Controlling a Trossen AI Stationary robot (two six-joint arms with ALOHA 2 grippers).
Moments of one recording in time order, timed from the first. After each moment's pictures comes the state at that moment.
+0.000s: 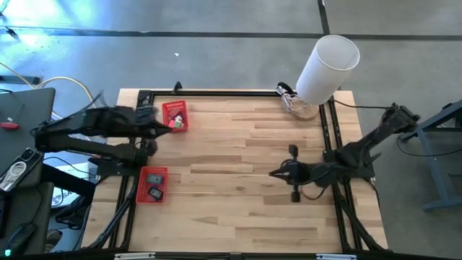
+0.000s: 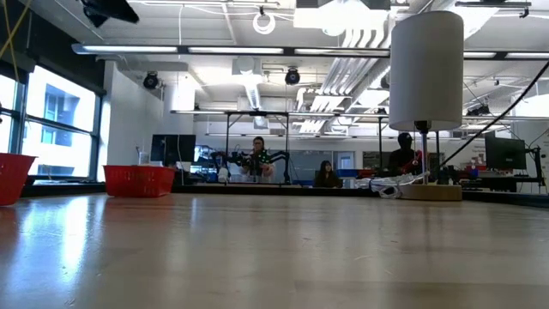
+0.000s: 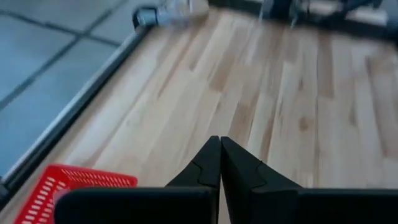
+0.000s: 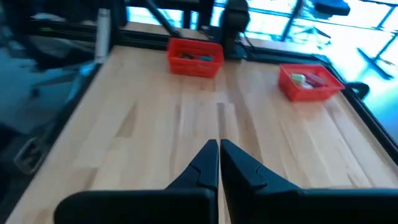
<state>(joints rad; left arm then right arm) 0.03 0.63 1.01 -0.91 -0.25 -0.21 0.58 1.12 0.90 -0.28 0.57 0.19</state>
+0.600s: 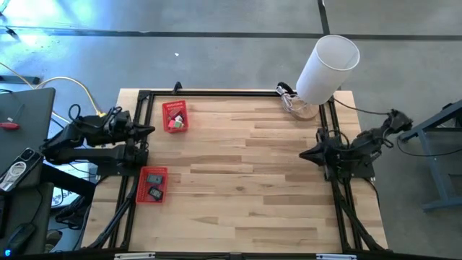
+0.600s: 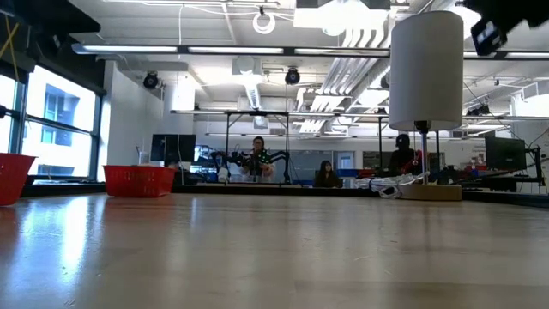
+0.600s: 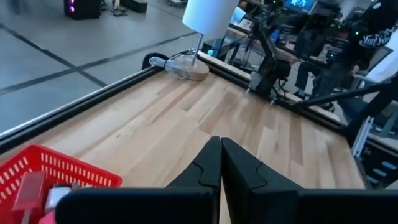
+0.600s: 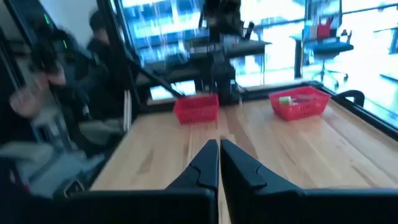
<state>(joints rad) 0.03 0.08 0.69 -0.81 -0.29 -0.41 0.56 0.30 0.41 -0.22 0.51 0.22</state>
